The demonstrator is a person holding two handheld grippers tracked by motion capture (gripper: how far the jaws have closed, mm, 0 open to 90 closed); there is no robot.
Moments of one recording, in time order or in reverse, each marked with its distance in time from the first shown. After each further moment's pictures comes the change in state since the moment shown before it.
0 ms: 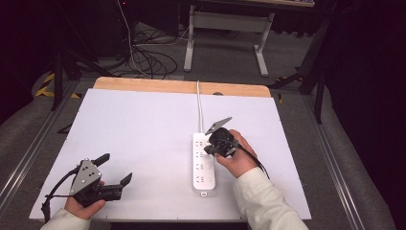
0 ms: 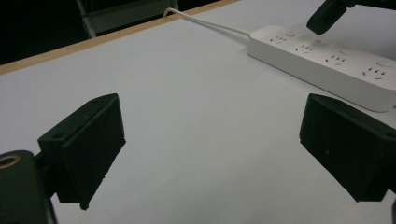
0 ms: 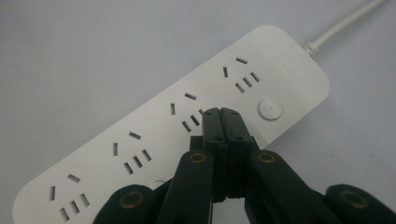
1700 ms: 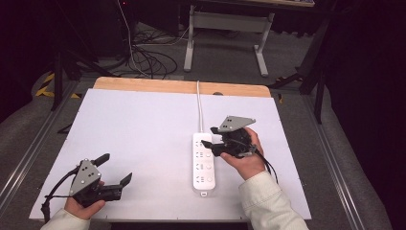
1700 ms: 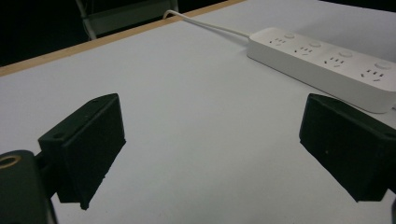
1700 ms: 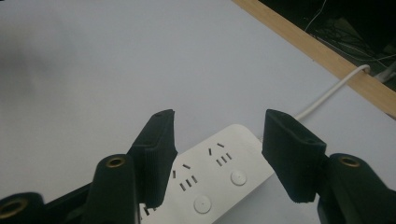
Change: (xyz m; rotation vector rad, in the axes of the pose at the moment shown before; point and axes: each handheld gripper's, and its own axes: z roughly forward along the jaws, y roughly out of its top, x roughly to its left) left arm -0.001 0.000 -0.001 -0.008 0.000 -0.012; right arm 0.009 -0.003 -0.053 -0.386 -0.064 -0.082
